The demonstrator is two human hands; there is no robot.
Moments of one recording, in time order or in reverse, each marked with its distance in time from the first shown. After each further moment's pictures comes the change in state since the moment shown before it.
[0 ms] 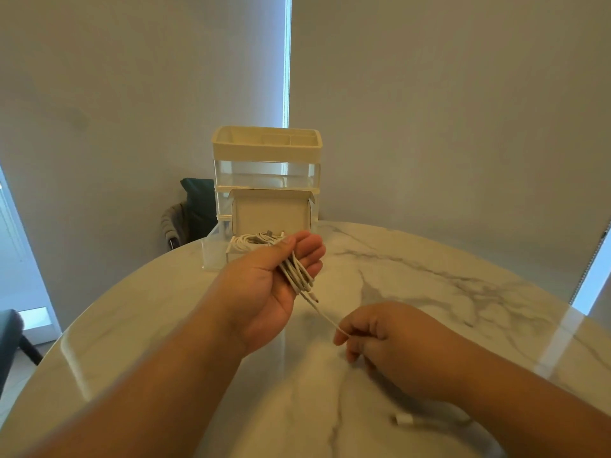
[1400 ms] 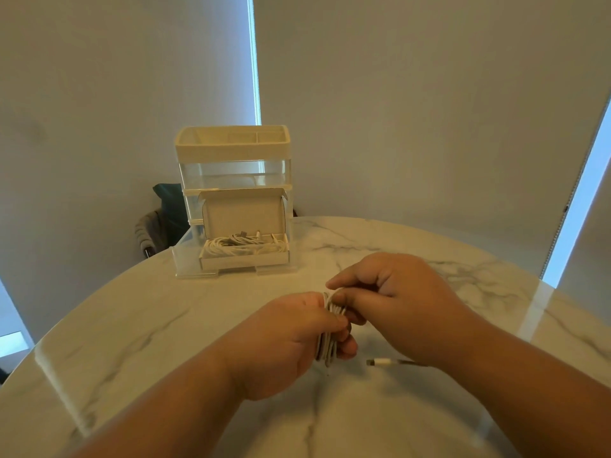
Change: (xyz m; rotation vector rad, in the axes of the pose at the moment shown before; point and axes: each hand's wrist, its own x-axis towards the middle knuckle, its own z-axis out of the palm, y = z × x) left_hand -0.006 -0.054 0.001 0.566 -0.426 -0.251; right_hand -0.010 0.003 -0.031 0.109 0.379 -0.196
